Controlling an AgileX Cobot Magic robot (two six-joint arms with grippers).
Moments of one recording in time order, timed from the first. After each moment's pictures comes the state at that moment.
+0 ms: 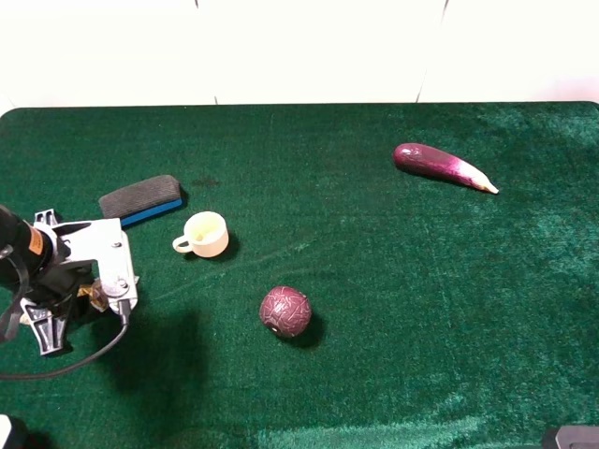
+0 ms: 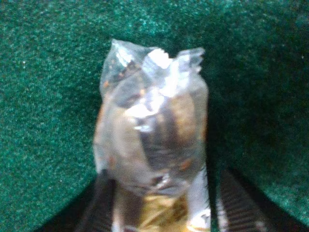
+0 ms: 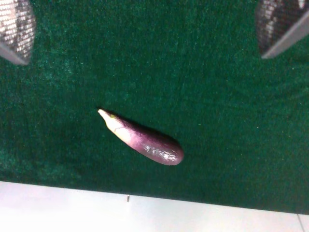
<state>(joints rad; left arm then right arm) -0.36 1.54 -0.34 0.21 0.17 0.65 0.15 -0.01 -0.50 0.06 1.02 -0.05</state>
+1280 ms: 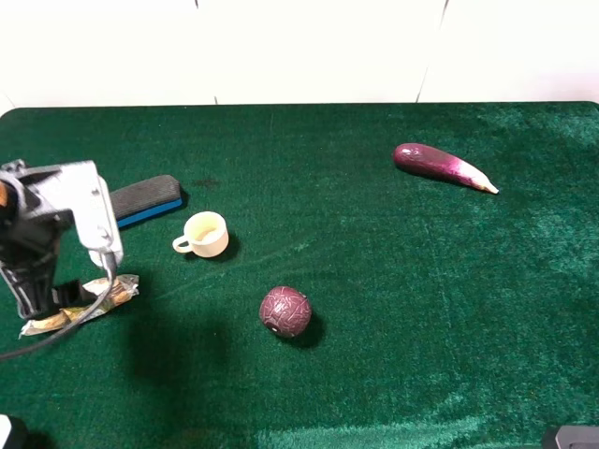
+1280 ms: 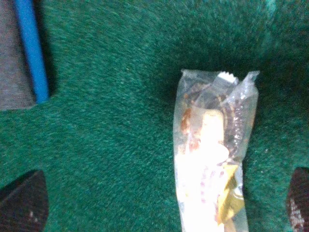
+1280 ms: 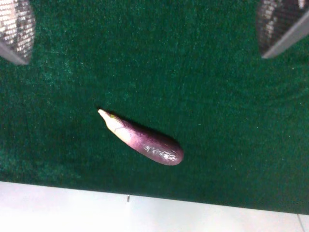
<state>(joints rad) -0.36 1.25 -0.46 0.10 0.44 0.70 0.15 -0.01 -0.50 0.06 1.02 -0.05</state>
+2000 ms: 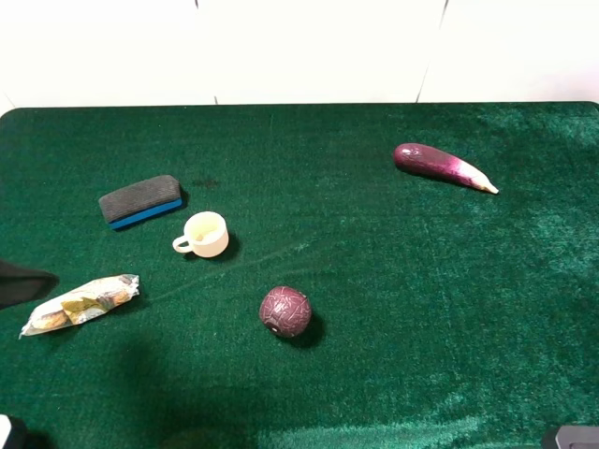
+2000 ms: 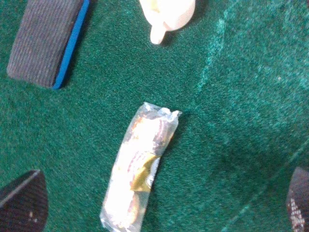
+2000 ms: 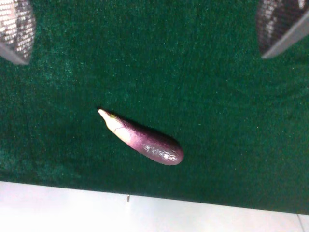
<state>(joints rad) -0.36 0.70 -0.53 -0.10 0.82 0.42 0.15 -0.01 -0.50 0.06 1.02 -0.05</state>
